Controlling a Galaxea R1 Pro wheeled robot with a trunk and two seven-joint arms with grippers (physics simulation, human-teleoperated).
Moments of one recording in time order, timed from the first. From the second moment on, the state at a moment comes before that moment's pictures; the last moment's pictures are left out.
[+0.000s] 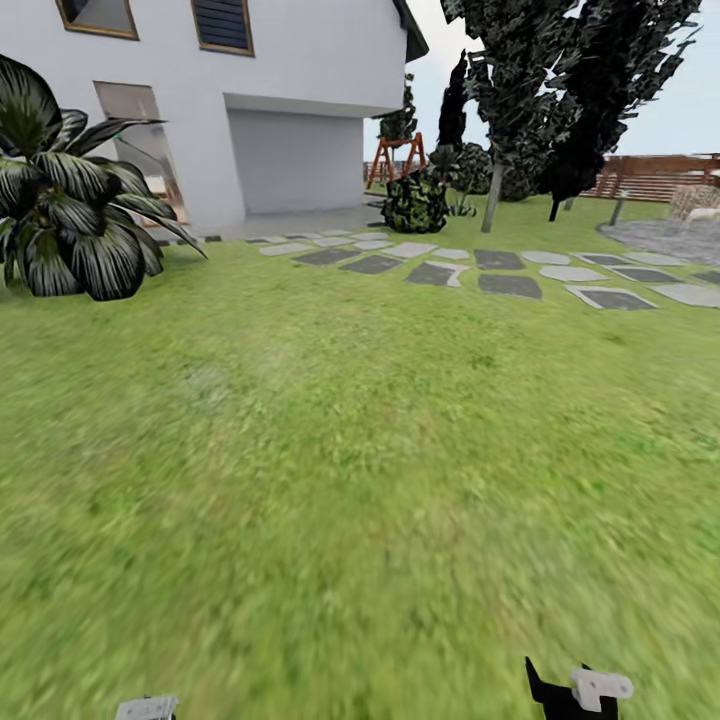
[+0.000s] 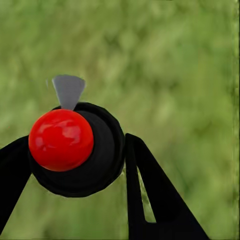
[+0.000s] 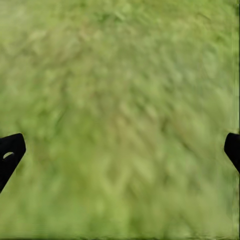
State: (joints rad) left arm -0.35 0.19 0.51 -0.09 -0.32 -0.46 -0.22; right arm -0.31 -0.07 -0.79 -0.33 0.51 -0.59 0.25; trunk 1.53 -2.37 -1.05
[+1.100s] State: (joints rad) left arm -0.35 0.19 0.51 -0.09 -0.32 -0.46 -0.22; right arm -0.31 -0.07 -0.79 -0.33 0.51 -0.59 0.25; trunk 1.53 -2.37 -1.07
